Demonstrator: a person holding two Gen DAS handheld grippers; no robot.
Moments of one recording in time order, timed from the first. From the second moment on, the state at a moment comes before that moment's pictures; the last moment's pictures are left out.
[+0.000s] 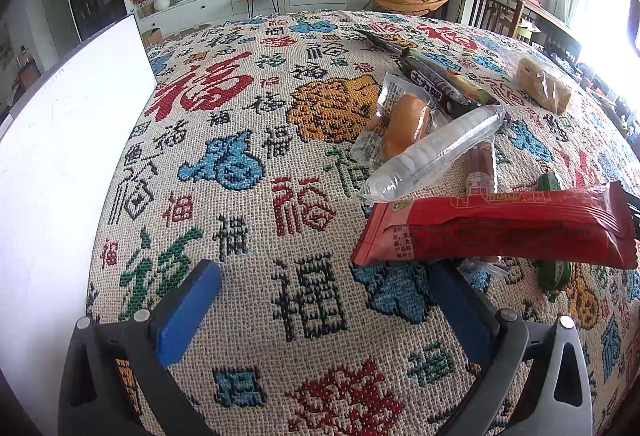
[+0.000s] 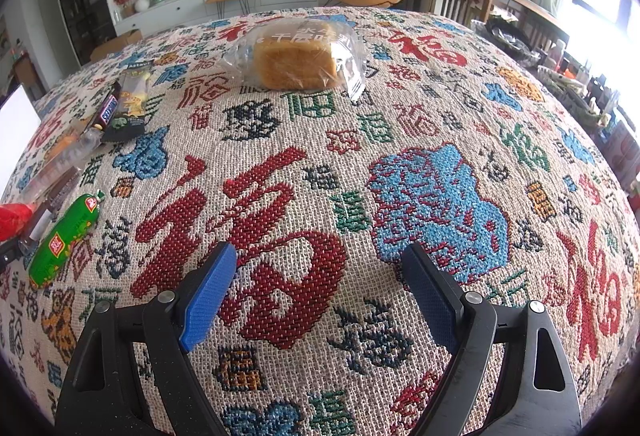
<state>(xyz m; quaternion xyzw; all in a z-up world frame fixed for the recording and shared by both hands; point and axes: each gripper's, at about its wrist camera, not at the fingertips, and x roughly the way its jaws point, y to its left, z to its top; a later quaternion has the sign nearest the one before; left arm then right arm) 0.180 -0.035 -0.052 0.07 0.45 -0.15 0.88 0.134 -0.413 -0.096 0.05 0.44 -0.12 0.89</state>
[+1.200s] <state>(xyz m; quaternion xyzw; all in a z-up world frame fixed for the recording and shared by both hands) 0.181 -0.034 -0.052 0.07 0.45 -0.15 0.88 0.134 -0.414 -0.096 0.05 0.44 -0.12 0.89</state>
